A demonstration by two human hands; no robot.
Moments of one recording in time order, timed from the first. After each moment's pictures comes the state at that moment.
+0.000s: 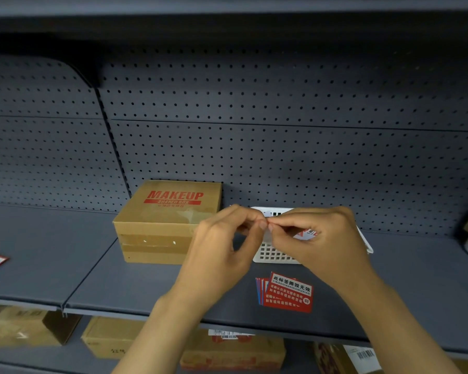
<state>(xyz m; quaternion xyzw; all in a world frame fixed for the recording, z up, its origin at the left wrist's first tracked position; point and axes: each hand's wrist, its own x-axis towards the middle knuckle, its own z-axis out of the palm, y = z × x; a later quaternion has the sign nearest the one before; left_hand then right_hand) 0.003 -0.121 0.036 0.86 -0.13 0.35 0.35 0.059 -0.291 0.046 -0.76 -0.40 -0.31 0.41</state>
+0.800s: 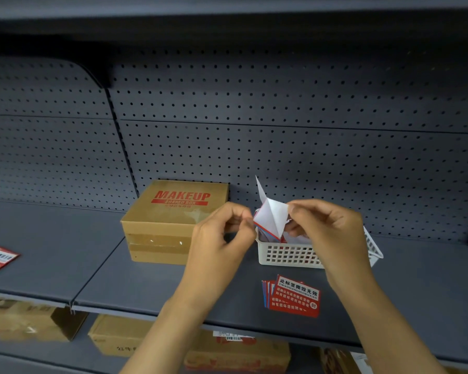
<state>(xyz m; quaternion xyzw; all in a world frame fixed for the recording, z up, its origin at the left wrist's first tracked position) 0.000 -0.119 0.035 0.80 -0.03 0.31 0.52 0.057 -0.276 0.050 -0.71 -0.13 -0.09 0.69</state>
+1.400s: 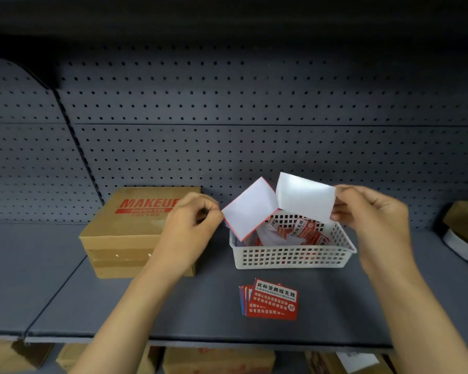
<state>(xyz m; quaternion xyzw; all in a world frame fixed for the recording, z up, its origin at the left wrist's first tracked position) 0.063 -0.093 0.028 0.87 0.00 0.24 0.42 0.092 -0.350 0.060 -0.67 0.00 -0.15 0.72</state>
